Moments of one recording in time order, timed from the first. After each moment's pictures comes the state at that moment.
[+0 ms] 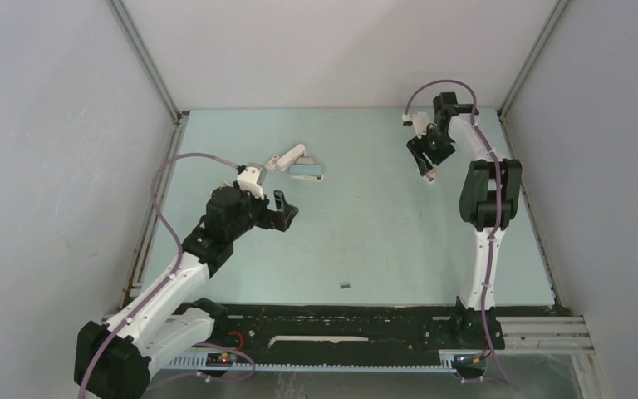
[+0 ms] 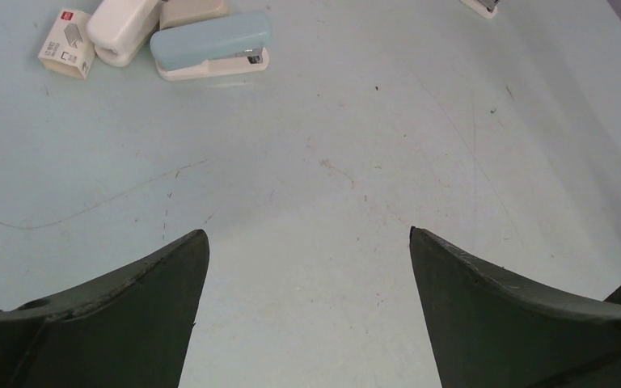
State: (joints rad) left arm -0.42 0.90 0.58 -0.04 0.16 -0.24; right arm 0.04 2.28 2.03 -1.03 -0.16 -0.61
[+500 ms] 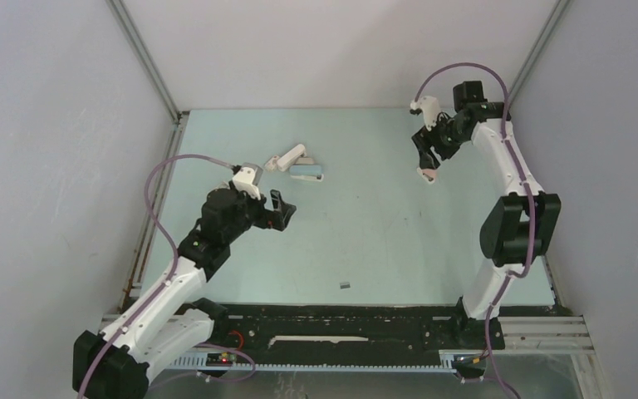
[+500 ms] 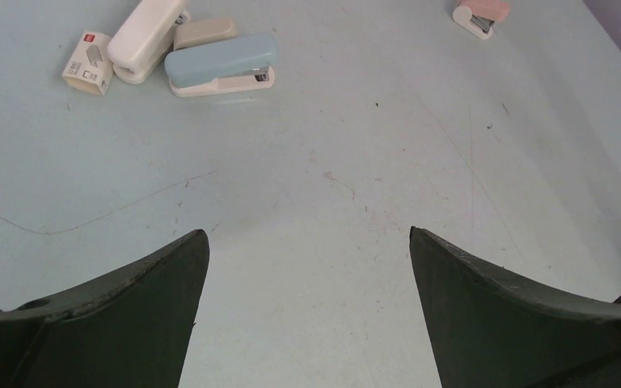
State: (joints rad) left arm -0.42 0.86 0.58 -0.06 0.14 -0.24; right arm 0.04 1.88 1.83 -1.03 -0.35 -0.68
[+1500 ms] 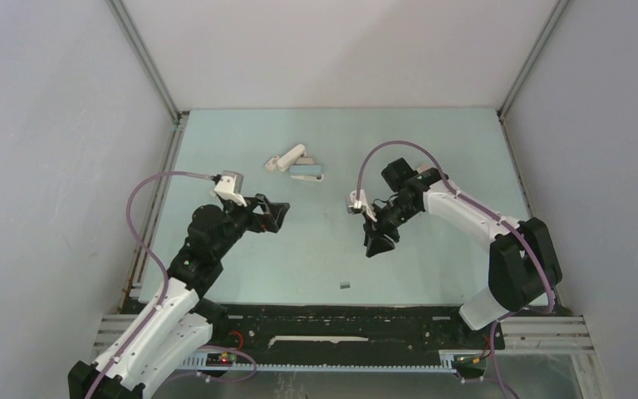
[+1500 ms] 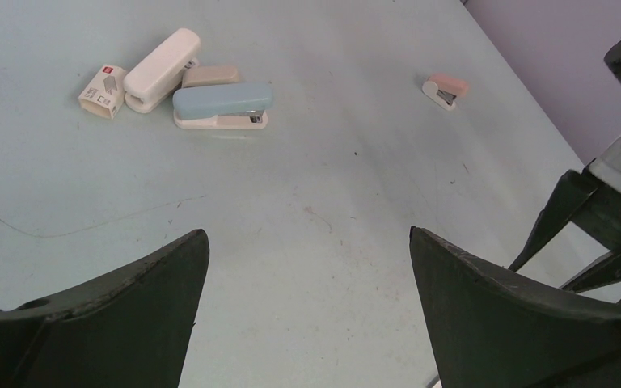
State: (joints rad) left arm -0.41 0.67 0.49 0.01 0.09 -0.35; right arm 0.51 1.55 1.14 -0.96 -0.86 -0.94
